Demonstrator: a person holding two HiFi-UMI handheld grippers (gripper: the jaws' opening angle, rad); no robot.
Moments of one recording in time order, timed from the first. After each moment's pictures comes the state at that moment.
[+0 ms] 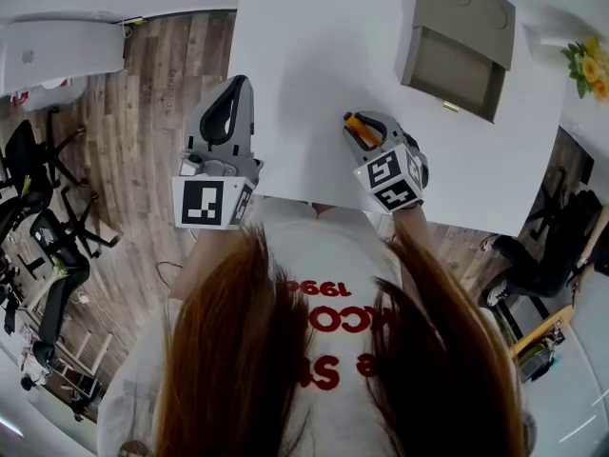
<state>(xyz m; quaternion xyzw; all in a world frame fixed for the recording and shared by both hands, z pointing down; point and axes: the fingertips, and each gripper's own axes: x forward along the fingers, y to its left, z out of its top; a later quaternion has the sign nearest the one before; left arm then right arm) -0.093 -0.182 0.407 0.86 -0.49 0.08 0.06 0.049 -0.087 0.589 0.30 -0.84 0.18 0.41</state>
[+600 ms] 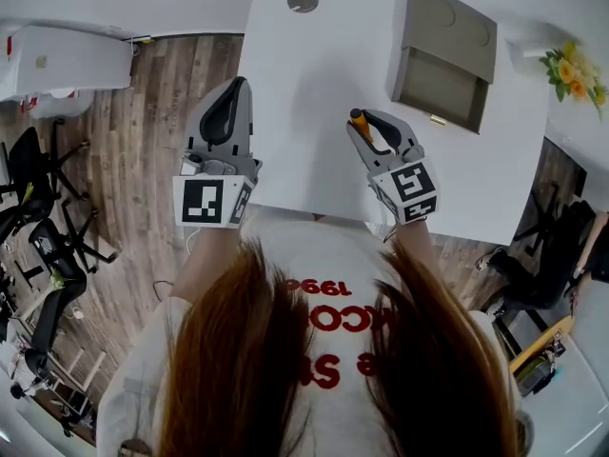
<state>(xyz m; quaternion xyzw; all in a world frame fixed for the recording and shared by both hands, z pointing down) -0.095 -0.190 0.365 0.86 -0.50 0.05 0.02 0.058 -0.126 0.493 0.39 -0.88 0.18 0.22</state>
